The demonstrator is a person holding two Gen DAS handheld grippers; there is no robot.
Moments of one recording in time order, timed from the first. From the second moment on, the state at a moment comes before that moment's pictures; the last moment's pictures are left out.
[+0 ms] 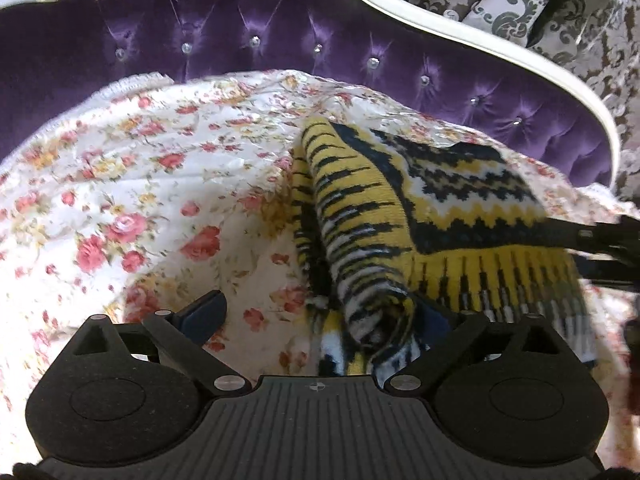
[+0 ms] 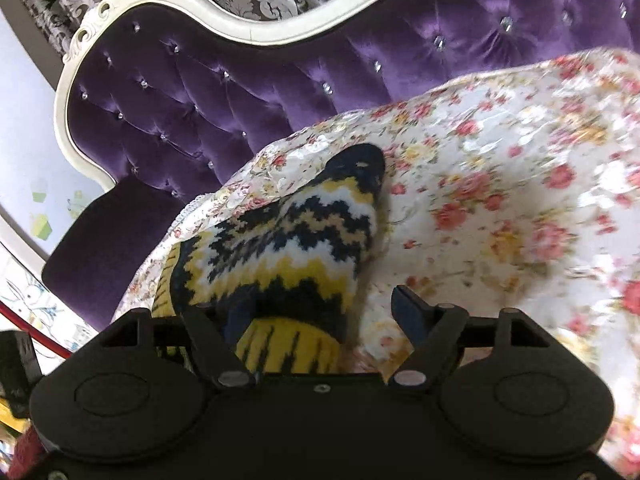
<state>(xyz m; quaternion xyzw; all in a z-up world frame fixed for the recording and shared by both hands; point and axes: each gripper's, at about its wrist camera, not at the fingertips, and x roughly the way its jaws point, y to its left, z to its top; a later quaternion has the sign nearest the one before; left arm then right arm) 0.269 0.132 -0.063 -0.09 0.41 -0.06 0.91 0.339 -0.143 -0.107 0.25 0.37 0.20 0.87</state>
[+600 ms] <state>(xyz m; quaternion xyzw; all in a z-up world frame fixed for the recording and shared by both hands) 0.263 0.122 -0.074 -0.27 0.45 -0.21 0.83 0.352 -0.126 -0.107 0.26 0.39 0.23 0.86</state>
